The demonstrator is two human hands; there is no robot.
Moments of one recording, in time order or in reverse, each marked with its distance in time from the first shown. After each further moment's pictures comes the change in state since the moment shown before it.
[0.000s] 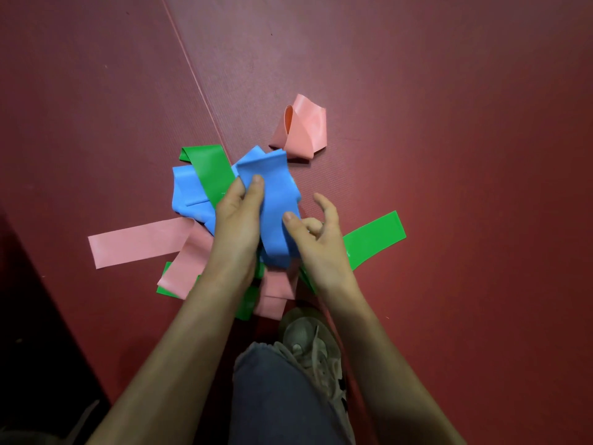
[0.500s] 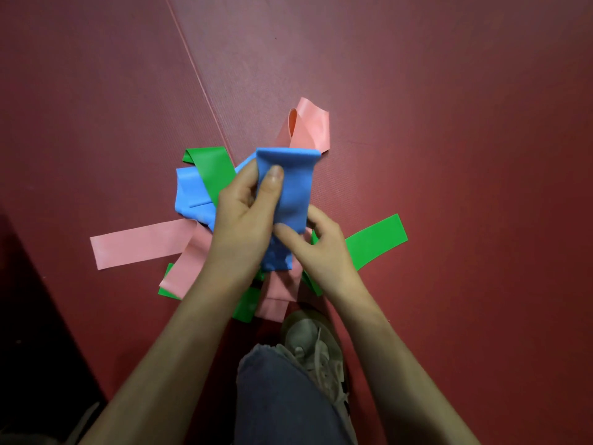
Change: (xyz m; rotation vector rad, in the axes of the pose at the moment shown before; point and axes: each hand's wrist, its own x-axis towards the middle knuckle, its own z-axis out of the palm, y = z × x) left_hand -0.017 0.026 0.000 0.163 -0.202 0.291; right_hand 0.003 -0.003 0.000 -0.156 -0.118 -0.200
